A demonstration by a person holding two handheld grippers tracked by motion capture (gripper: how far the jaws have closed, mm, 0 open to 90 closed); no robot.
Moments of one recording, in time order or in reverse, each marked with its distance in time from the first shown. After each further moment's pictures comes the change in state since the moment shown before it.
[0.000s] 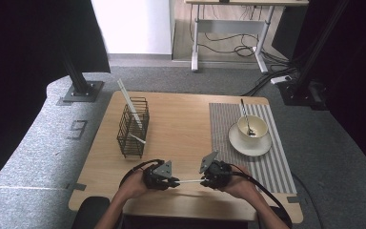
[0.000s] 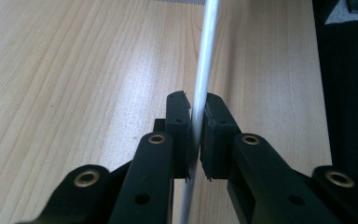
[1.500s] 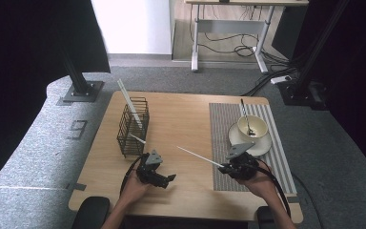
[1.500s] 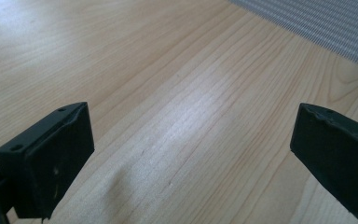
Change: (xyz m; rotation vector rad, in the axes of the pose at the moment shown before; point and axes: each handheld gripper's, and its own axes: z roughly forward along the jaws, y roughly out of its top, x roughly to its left) left arm 0.015 -0.030 0.003 -0.149 0.346 -0.437; right arm -0.017 -0.046 -0.059 -0.205 -0.149 0.239
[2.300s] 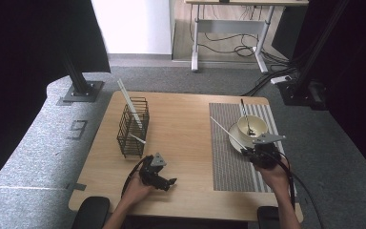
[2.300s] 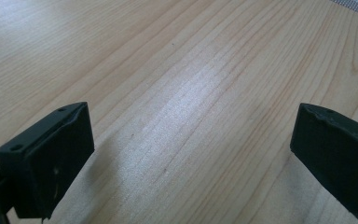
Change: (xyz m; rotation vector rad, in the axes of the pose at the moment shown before) left arm -0.001 -0.008 0.017 0.092 -0.010 0.026; right arm -0.053 -0.037 -0.028 -0.153 -0.286 0.234
